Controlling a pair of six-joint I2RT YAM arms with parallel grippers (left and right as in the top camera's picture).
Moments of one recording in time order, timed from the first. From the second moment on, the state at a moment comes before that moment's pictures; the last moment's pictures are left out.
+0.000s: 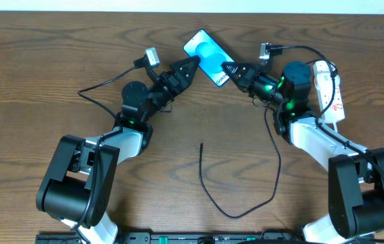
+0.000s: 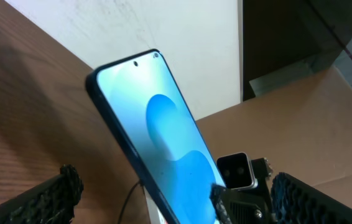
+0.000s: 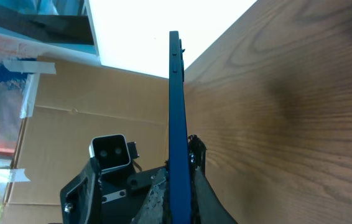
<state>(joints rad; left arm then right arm) -0.29 1.81 0.74 1.12 0.47 -1.19 0.21 1.72 0.87 0.70 -0.73 1.17</state>
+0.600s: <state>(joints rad) -0.29 1.81 0.74 1.27 0.47 -1.28 0.32 1.76 0.87 0.82 -0.70 1.24</state>
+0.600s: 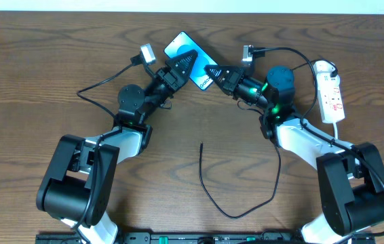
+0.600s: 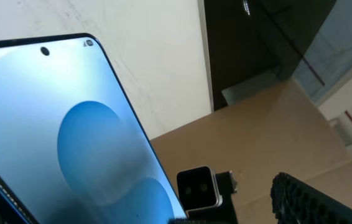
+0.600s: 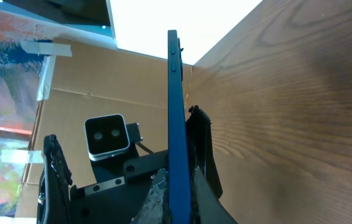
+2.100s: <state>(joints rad) -0.28 1.84 0.74 1.34 0.44 -1.47 0.34 1.75 0.88 0.93 -0.71 1.29</state>
